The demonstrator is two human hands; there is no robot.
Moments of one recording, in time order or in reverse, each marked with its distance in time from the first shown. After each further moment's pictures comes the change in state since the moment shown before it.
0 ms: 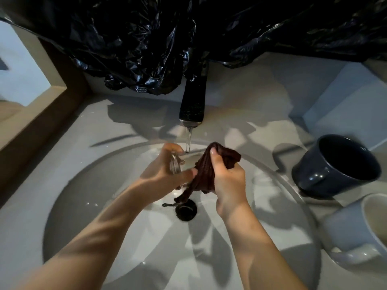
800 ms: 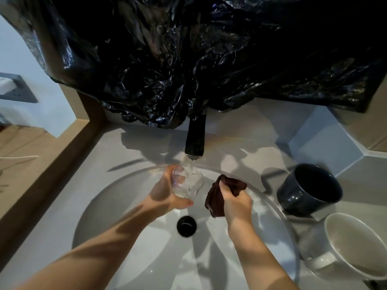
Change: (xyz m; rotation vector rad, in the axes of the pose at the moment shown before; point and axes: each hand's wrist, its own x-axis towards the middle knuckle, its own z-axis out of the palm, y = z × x) left_hand 0.008 -0.006 -0.003 -0.146 -0.023 -0.047; right_hand -0.004 -0.012 -0.024 -0.276 0.187 0.054
